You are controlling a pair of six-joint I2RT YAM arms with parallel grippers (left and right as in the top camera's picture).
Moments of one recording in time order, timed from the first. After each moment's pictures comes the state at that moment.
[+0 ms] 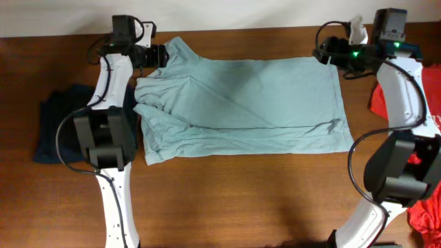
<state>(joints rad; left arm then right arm) 0.01 2.58 2.28 -0.65 0.30 0.05 -0.21 2.03 1.82 -0.78 -0.49 0.13</state>
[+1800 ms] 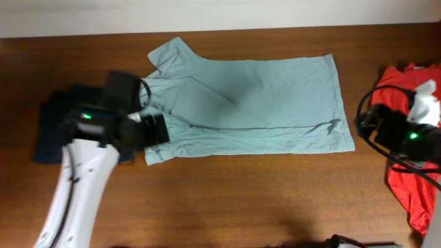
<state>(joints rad) -0.19 1.41 1.33 -1.24 -0.03 -0.44 -0.38 1.22 1.56 -1.44 -0.30 0.20</state>
